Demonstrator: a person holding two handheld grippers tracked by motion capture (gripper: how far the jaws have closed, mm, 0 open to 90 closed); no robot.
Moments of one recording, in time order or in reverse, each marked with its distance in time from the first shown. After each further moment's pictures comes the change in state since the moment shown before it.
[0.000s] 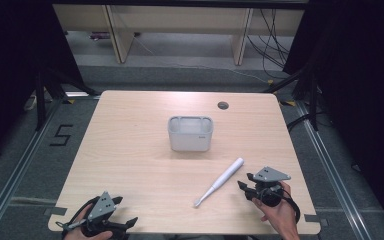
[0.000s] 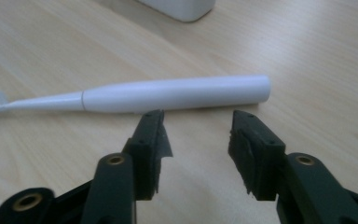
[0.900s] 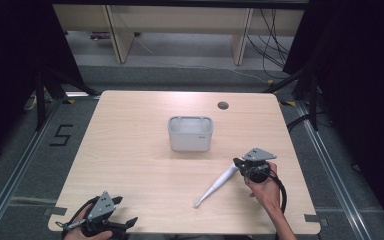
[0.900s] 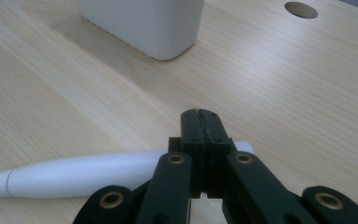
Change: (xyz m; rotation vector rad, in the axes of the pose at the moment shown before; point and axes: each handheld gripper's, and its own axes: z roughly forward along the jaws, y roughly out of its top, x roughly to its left) left arm 0.001 0.000 0.000 0.003 -0.005 0.001; right arm -0.018 0.034 0.049 -0.022 -0.022 0.014
